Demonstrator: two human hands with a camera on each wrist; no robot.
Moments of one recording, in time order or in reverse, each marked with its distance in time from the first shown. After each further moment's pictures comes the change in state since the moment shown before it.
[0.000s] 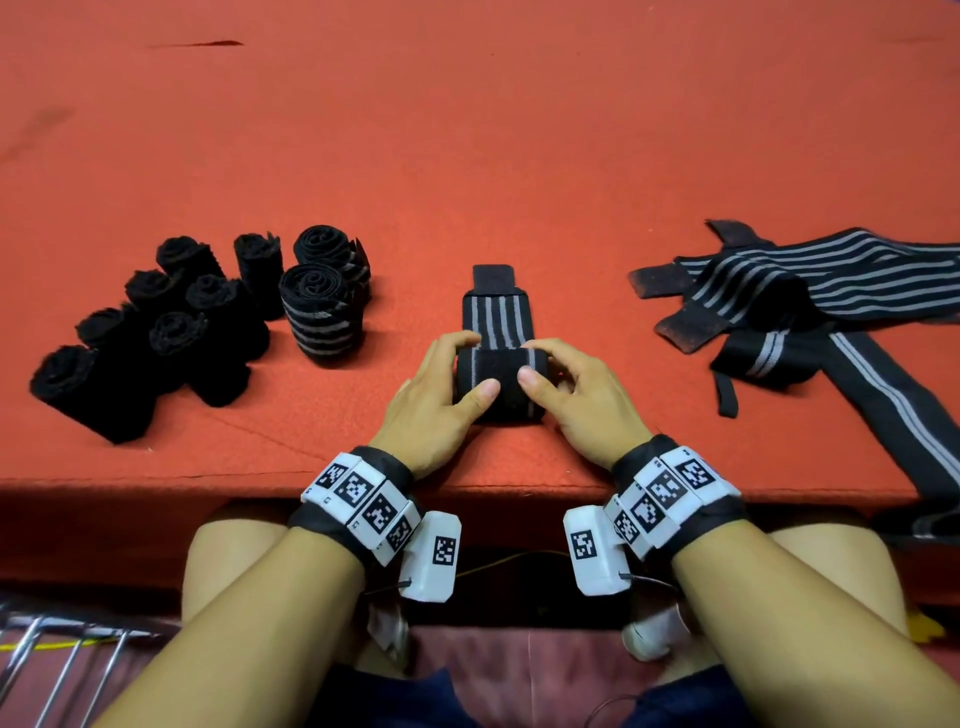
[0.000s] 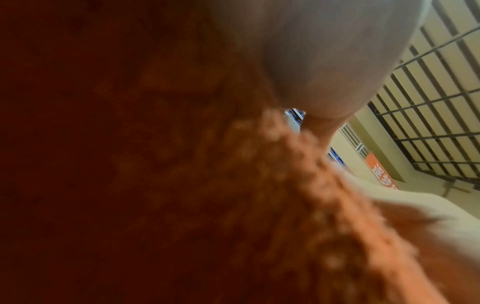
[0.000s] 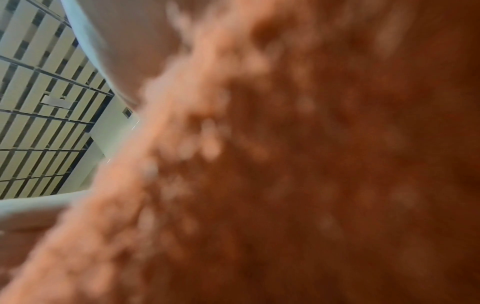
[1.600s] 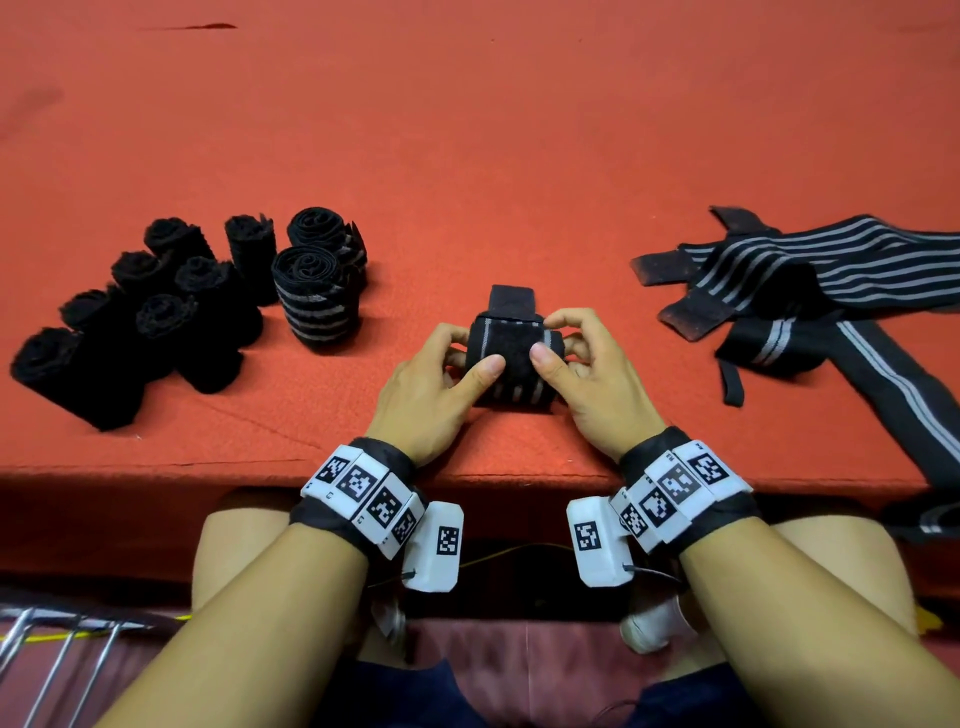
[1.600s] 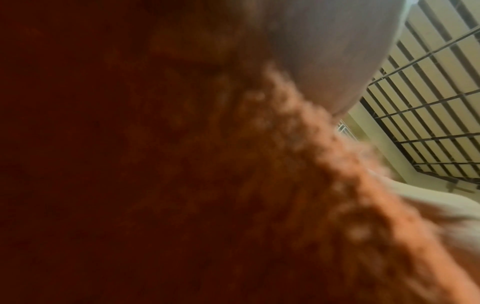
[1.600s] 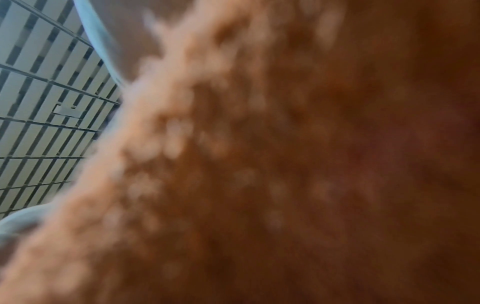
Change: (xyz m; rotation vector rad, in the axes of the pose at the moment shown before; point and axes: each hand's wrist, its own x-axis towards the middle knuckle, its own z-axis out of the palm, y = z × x) left_hand 0.002 -0.008 0.005 -0.016 0.117 -0.052; right_hand -0.004 0.000 -0.001 0.151 0.094 -0.028
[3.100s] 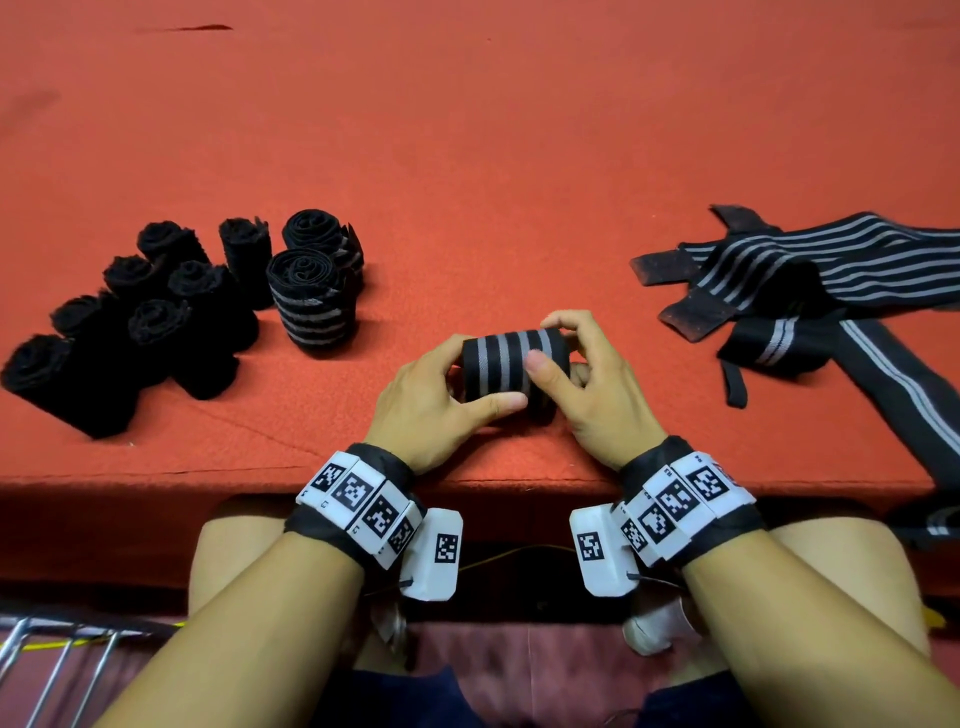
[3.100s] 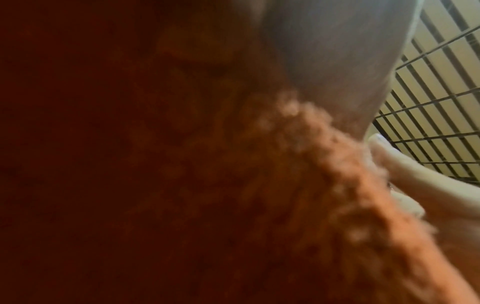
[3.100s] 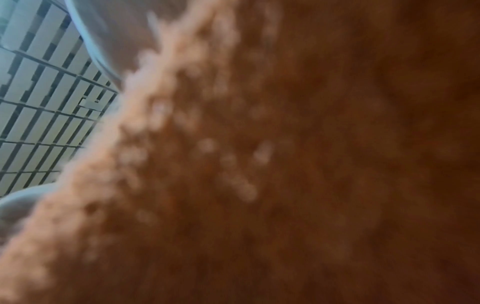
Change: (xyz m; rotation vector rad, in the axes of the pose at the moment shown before) left_hand 0.002 -0.001 0.000 0.047 -0.056 0.093; right_hand -0.007 -0.007 -0.002 -0.132 0.001 -0.092
